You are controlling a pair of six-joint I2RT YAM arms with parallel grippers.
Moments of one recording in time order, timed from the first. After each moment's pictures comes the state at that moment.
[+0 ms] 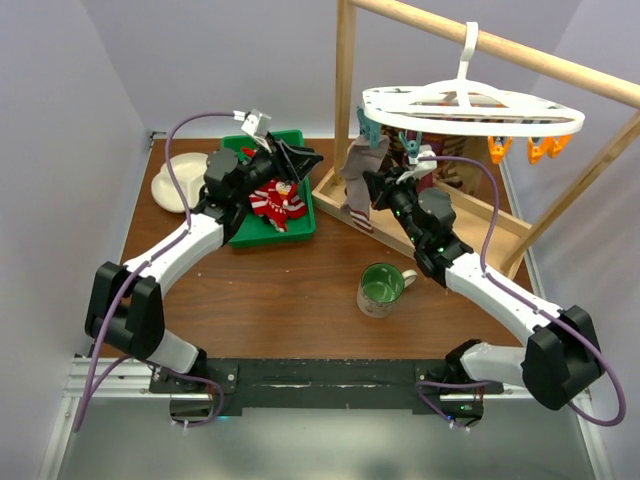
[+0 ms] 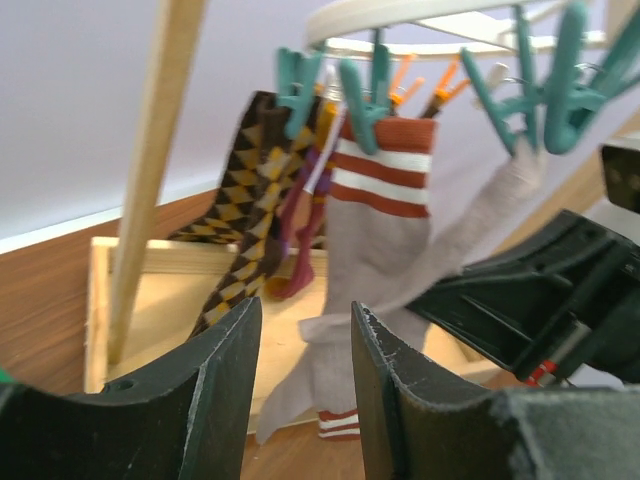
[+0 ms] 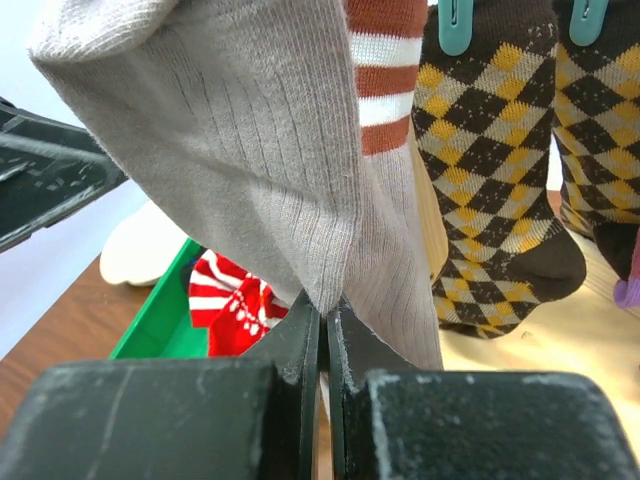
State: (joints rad) left arm -0.39 1.50 1.07 0.59 0.46 -0.51; right arm 0.53 1.23 0.81 0.50 0.11 0.30
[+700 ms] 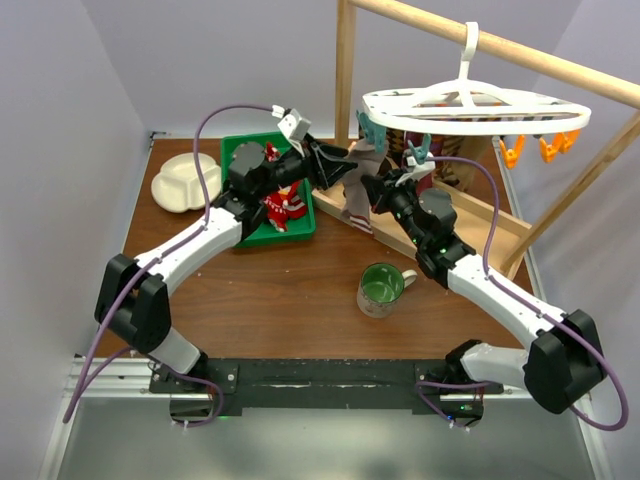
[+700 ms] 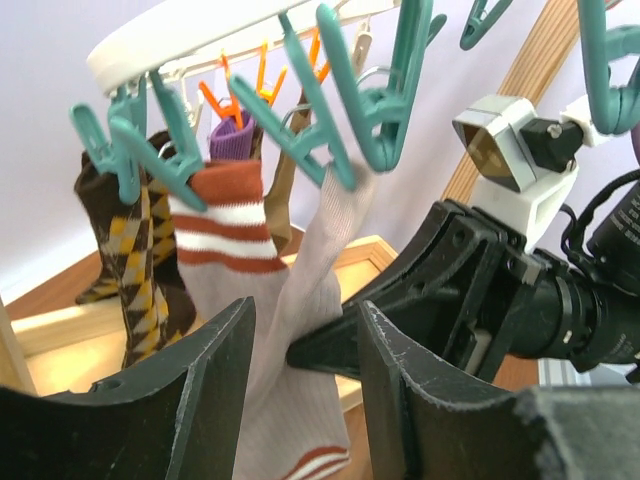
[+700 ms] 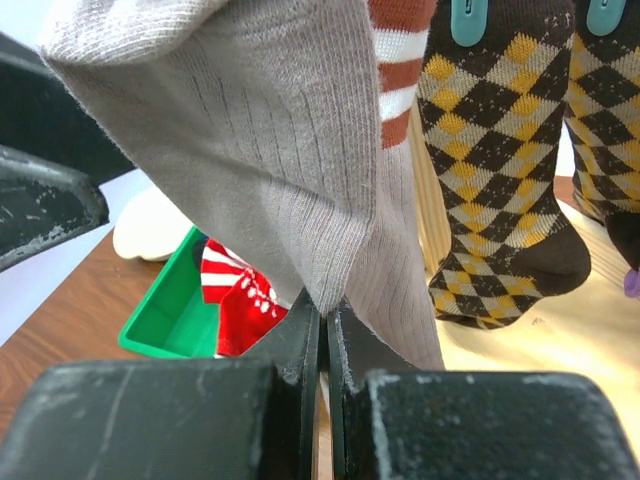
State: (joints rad) left arm -0.54 1.55 1.20 0.57 0.55 -0.37; right arm 0.53 1.20 0.81 0.44 0.06 0.30
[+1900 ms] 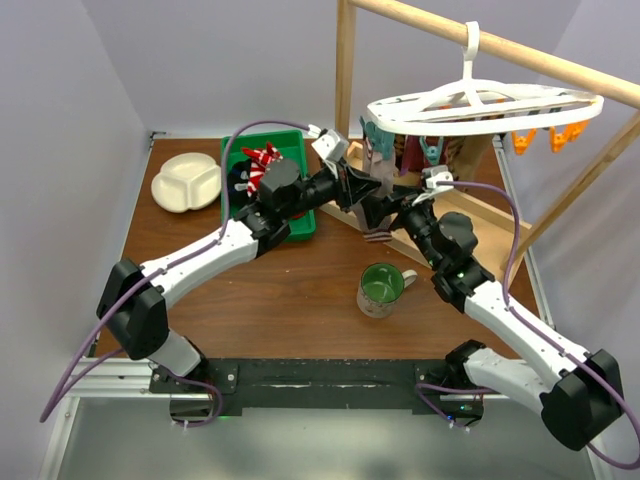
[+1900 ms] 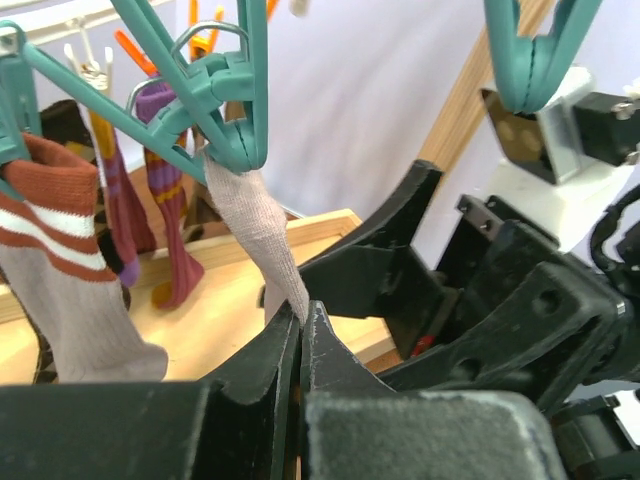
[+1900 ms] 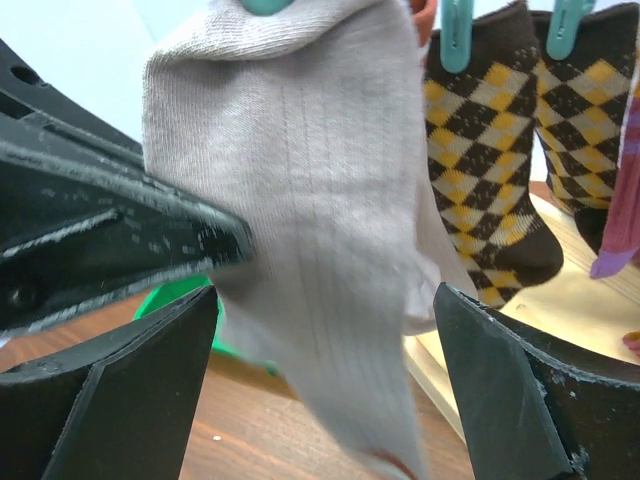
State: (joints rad) left arm -0.75 1.54 1.23 0.42 0.36 -0.31; right arm 0.53 0.98 0.67 0.41 0.06 0.28
